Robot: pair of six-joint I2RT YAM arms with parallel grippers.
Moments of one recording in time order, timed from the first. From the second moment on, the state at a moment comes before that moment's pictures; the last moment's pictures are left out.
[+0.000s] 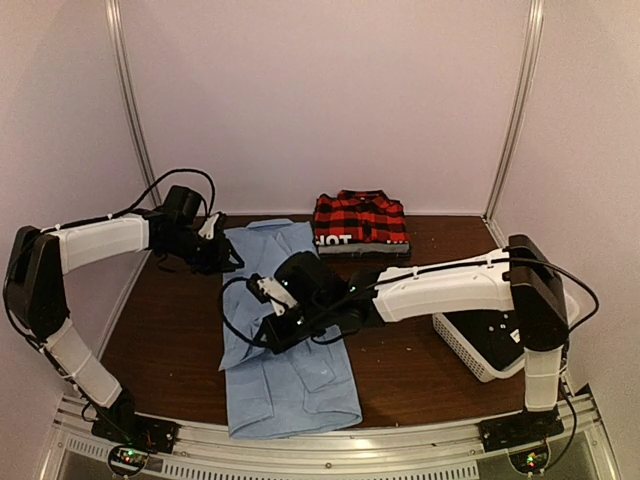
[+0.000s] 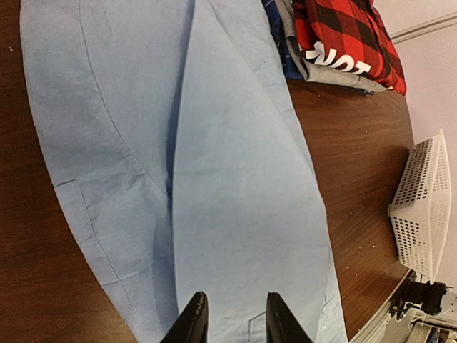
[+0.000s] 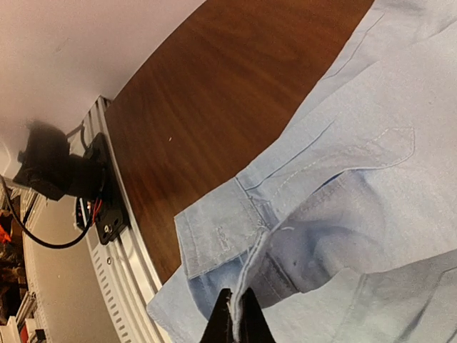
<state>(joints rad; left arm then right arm) -0.34 1.61 1.15 -0.48 0.43 -0.42 1.13 2.00 1.52 -0.21 -0.23 0.50</state>
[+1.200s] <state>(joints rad) -0.33 1.61 1.11 -0.48 0.45 -0.42 1.19 2.06 1.32 -0.14 -0.38 0.55</state>
